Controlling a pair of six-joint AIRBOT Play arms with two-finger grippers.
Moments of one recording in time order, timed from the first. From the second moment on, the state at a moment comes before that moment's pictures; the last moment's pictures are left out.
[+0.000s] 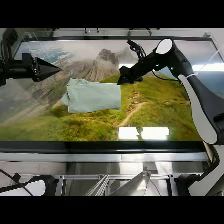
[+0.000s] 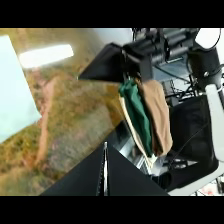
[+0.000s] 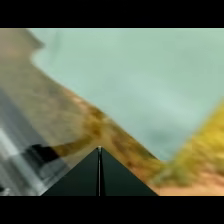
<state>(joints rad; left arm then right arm) 0.27 -1.42 1.35 0.32 -1.54 -1.05 0.27 -1.89 1.90 -0.86 1.38 1.44</state>
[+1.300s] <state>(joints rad) 0.27 -1.41 1.15 0.32 -1.45 -0.91 0.30 -2.17 1.72 -0.42 1.14 1.27</state>
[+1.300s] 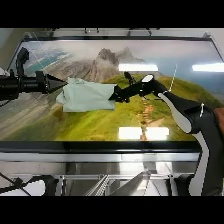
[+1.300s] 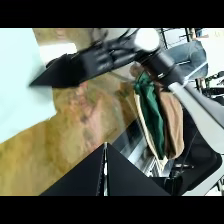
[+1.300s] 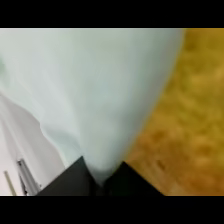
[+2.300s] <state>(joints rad) 0.27 -1.41 1.15 0.32 -1.57 -0.93 -0.52 -1.32 1.74 -0.82 1.51 1.46</state>
